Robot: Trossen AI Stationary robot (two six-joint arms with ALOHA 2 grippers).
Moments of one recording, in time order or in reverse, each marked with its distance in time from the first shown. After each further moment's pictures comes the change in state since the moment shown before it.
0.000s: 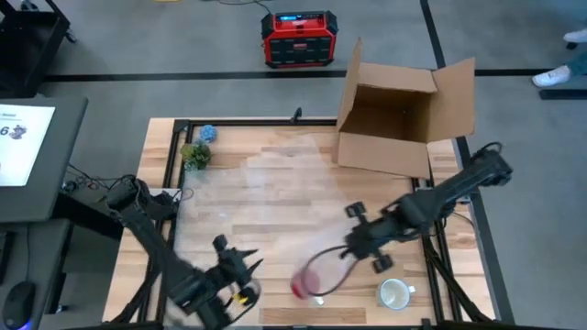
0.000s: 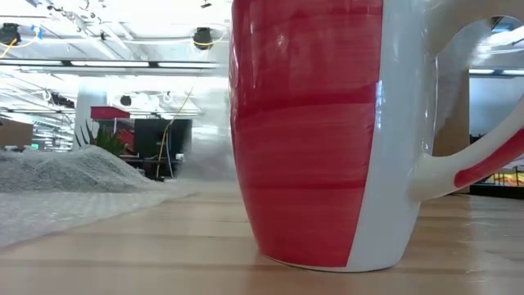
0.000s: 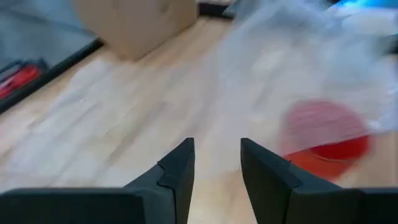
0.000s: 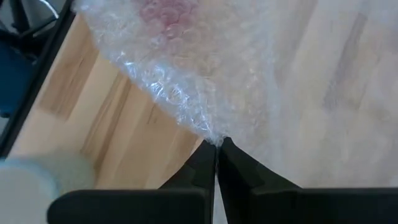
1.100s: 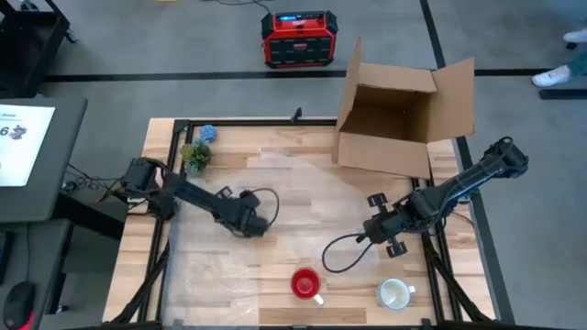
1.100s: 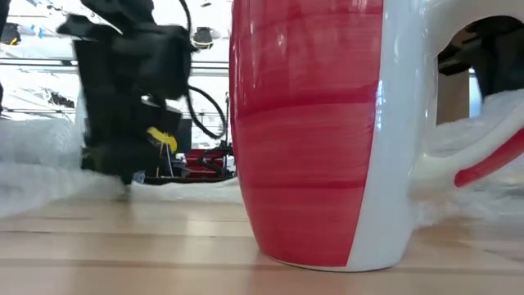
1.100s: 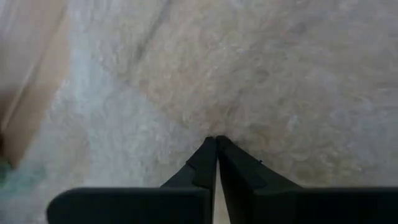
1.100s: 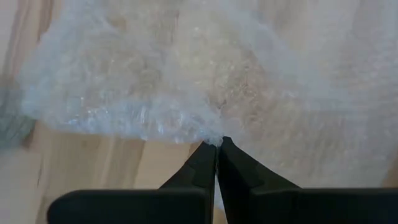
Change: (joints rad) left arm 0.593 -0.031 -0.567 0.226 0.612 0.320; right arm -0.053 -0.203 -0.451 0.101 0.022 0.086
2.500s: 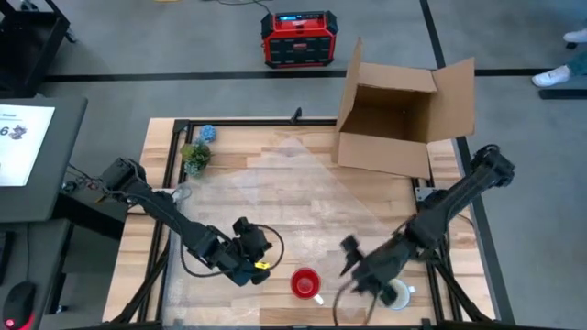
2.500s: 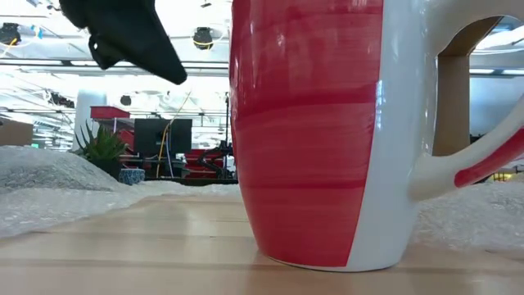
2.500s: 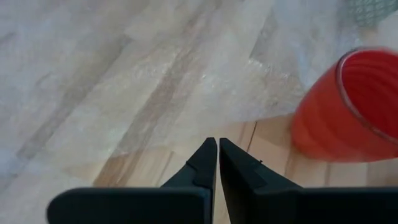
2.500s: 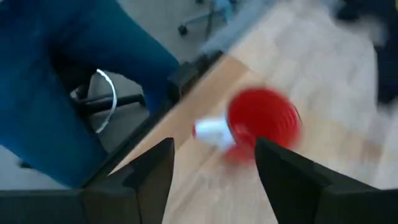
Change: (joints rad) left arm -0.360 -0.135 0.159 0.397 -0.181 0.055; right arm 0.217 0.264 0.320 0.517 -0.059 -0.248
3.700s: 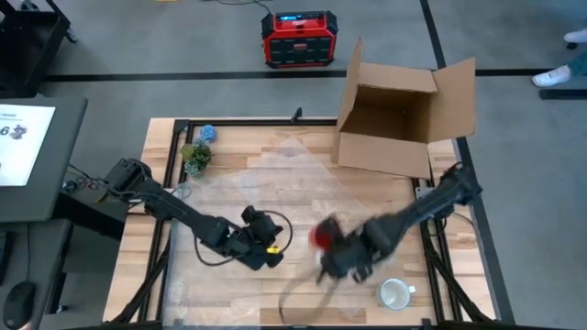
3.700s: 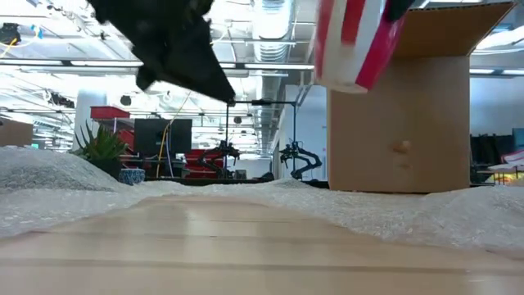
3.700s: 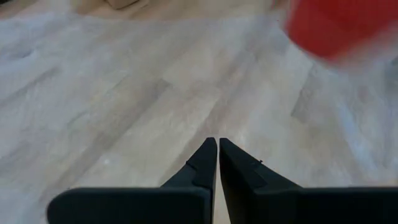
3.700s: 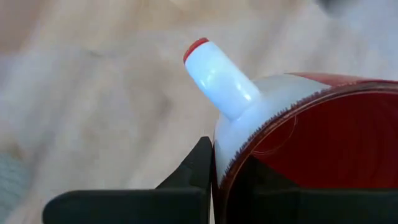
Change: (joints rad) left arm 0.143 0.018 -0.083 0.247 -0.084 0.091; right arm -0.209 0.266 0.495 -0.830 0.159 -0.011
